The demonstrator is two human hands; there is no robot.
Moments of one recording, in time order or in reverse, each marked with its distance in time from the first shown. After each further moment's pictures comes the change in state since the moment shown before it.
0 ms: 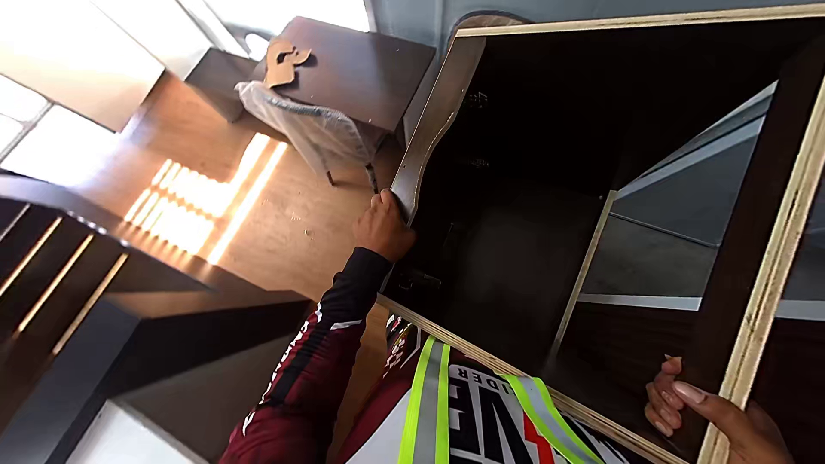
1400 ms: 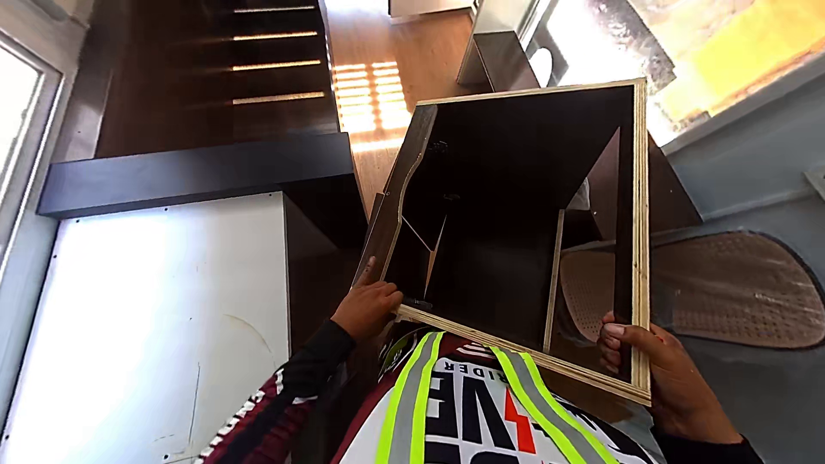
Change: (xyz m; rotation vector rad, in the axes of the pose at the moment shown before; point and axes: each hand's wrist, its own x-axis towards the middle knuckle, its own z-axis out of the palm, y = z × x) left_hand -0.252 -0.342 0.066 -0.155 0.199 -0.001; right_hand 0.119 -0.002 0.413 -0.661 -0.777 0.141
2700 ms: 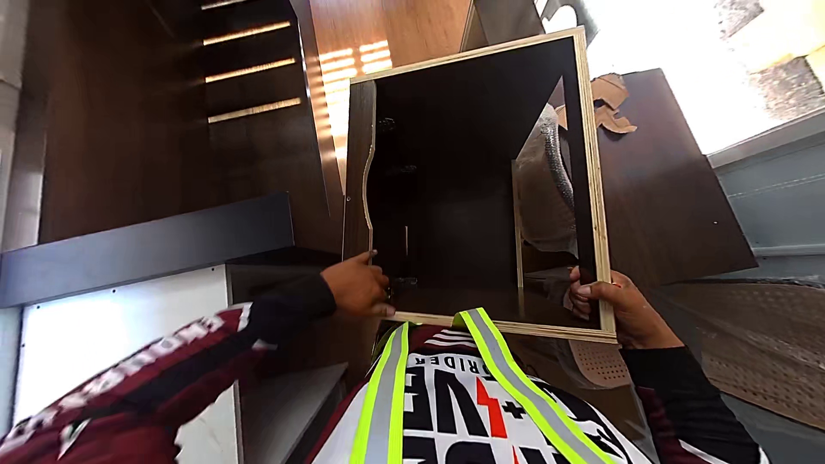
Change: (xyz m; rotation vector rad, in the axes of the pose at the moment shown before) left_hand 0.293 -0.094 -0.116 0.045 -0.619 0.259; right_hand 0.350 -0.090 -0.046 -0.019 -0.349 0.047
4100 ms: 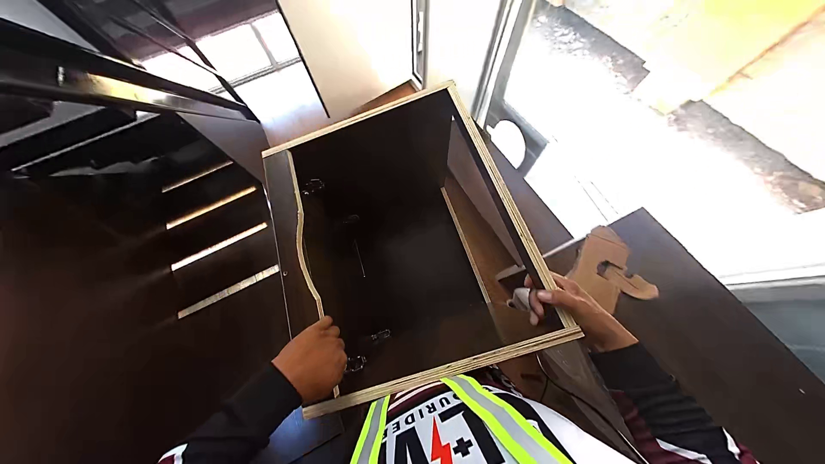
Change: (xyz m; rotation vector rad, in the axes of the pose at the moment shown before) left_hand 0.063 -0.454 -0.360 0.323 -0.275 -0.188; right_hand 0.469 -0.313 0.060 0.065 -0.023 -0.132
